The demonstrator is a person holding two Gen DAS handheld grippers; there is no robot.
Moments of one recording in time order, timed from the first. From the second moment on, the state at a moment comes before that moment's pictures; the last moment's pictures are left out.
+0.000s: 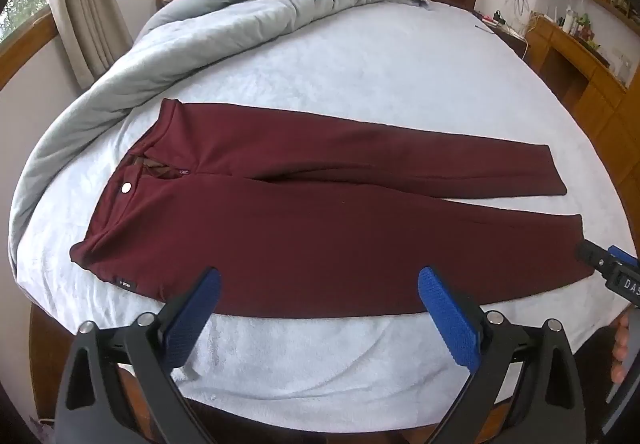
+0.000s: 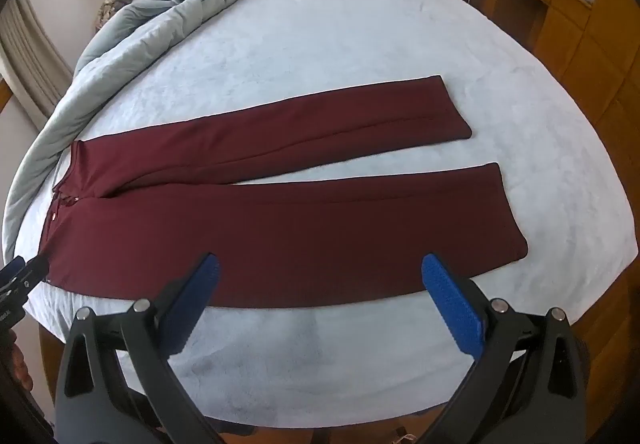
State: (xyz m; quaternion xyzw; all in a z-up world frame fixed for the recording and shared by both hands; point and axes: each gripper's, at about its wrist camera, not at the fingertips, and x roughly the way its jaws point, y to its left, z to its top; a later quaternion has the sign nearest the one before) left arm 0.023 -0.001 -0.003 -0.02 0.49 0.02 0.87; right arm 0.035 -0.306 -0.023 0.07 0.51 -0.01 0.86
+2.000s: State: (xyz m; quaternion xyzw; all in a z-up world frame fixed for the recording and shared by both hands) left arm 0.036 -0.009 -0.009 -0.01 0.48 0.02 0.87; right arm 0.045 -0.323 -0.022 0.05 0.49 -0.01 0.87
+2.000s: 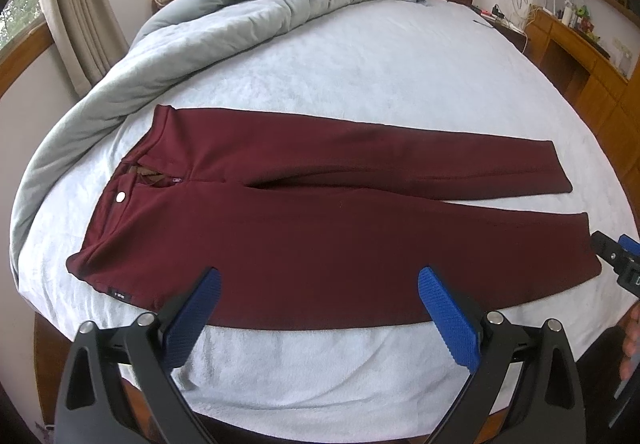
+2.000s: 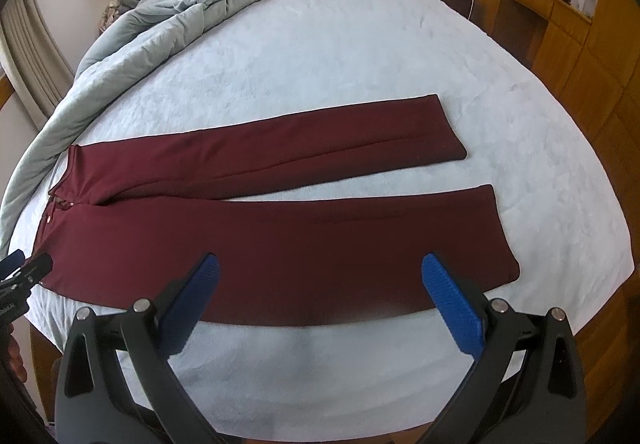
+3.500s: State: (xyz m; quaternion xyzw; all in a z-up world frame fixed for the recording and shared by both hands) left arm 0.292 -0.092 -0.095 -0.01 0.48 -0.11 0.87; right arm 0.350 -0.525 -0.176 0.06 0.59 0.09 0.80
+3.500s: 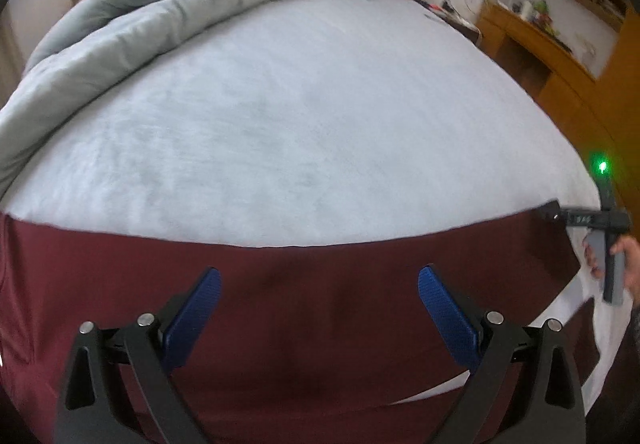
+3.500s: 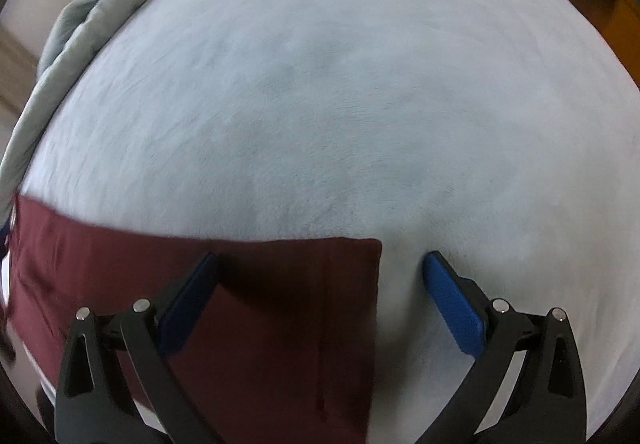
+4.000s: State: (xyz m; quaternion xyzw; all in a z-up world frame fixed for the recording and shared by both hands) left arm 0.318 -0.134 -0.134 0.03 0.52 -0.17 0.84; right arm 0.325 -0.556 -0.128 0.03 0.53 0.23 0.81
